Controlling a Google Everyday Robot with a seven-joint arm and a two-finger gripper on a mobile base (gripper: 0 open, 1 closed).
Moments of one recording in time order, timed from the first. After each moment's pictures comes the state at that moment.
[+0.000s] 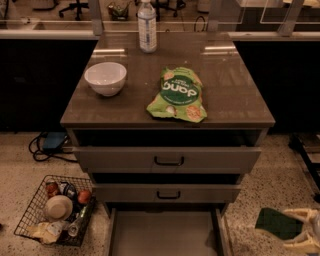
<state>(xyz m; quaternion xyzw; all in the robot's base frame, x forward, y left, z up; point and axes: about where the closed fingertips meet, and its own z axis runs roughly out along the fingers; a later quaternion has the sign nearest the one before) 0.353 -0.367 0.597 -0.52 0.78 0.15 0.31</state>
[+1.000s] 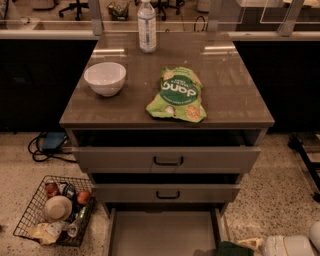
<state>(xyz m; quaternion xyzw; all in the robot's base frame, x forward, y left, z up) 0.320 -0.276 0.422 -0.55 0.73 0.29 0.28</state>
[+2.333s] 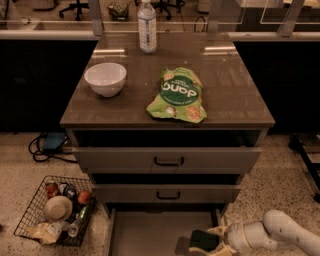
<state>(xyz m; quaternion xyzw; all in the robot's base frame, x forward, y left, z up) 0.392 -0.204 0.328 -0.55 0.70 0.34 0.30</state>
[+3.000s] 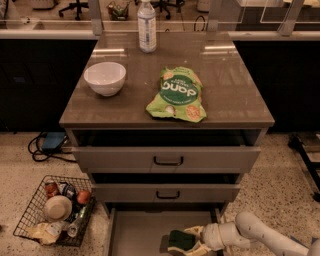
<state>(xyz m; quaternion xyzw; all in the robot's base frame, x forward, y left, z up) 0.419 -0.122 0.257 -0.56 0.64 0.39 0.35</state>
